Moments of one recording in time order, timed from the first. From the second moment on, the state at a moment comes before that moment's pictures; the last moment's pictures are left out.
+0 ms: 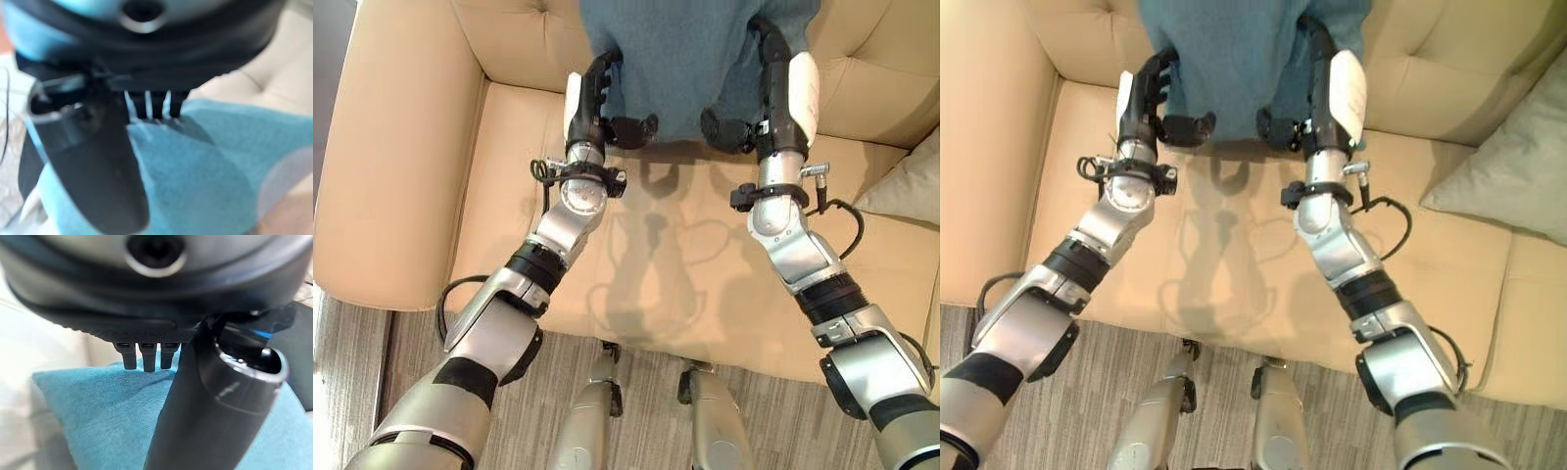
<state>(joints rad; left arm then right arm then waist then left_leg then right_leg) -1.04 0.31 -0.48 0.69 -0.37 -0.04 0.46 -0.84 -0.52 0.38 0.38 -0.14 0.04 -0.52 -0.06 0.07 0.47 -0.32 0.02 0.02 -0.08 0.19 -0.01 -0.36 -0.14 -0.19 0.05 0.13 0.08</state>
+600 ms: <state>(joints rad) -0.92 0.32 -0.46 0.57 -0.35 -0.04 0.44 -0.72 -0.45 0.35 0.36 -0.15 0.01 -0.46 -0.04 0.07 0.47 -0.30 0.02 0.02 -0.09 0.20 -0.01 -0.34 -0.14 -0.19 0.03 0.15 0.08</state>
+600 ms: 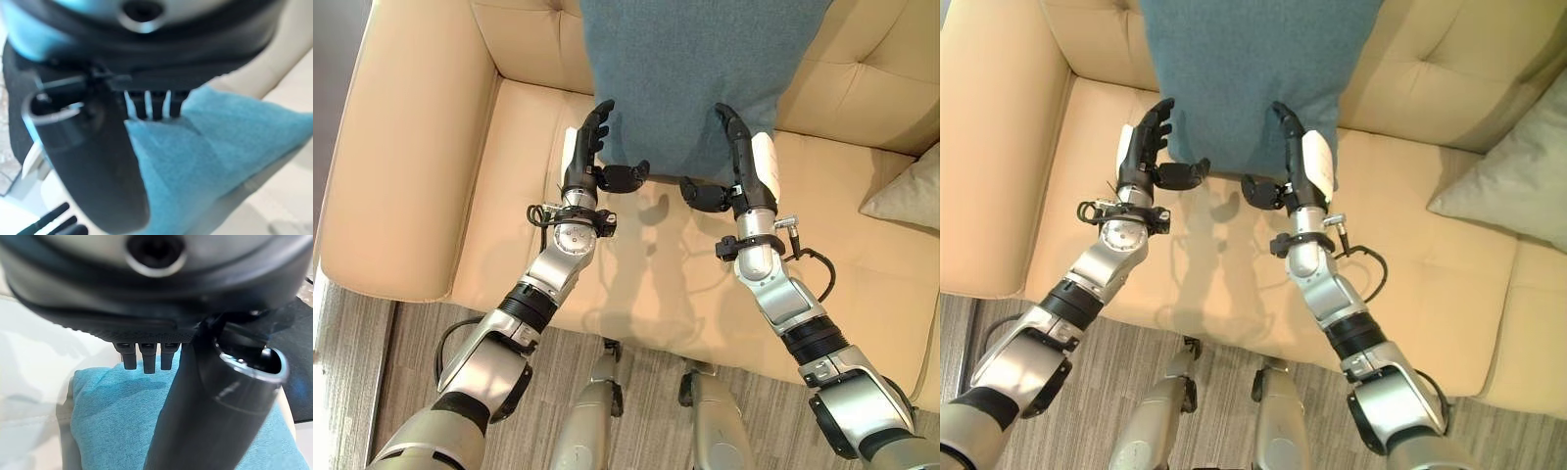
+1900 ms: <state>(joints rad) 0.17 0.28 0.02 0.80 -0.15 -0.07 0.20 0.10 -0.39 0.08 0.55 -0.19 -0.09 -0.20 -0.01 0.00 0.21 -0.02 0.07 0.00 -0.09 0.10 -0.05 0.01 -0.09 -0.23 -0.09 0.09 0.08</state>
